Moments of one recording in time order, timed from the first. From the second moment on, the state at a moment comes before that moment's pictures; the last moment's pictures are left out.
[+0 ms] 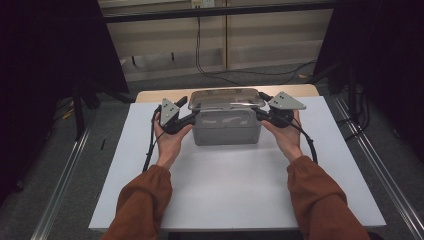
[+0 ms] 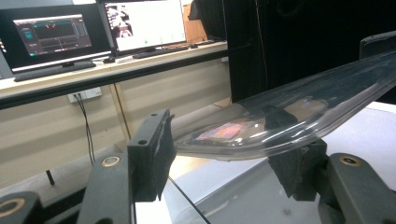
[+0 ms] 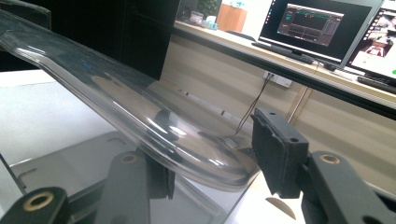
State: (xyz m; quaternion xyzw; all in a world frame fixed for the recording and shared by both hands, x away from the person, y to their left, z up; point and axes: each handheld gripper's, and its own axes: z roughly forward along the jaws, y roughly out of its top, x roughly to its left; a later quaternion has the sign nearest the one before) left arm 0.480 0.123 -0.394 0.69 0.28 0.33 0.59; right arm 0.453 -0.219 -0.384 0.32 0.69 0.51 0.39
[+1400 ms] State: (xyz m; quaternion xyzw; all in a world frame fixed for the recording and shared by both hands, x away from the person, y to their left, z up) left arm 0.508 0.120 -0.387 0.68 0.29 0.33 0.59; right arm 0.475 -0.225 -0.379 0.33 0.68 0.55 0.37
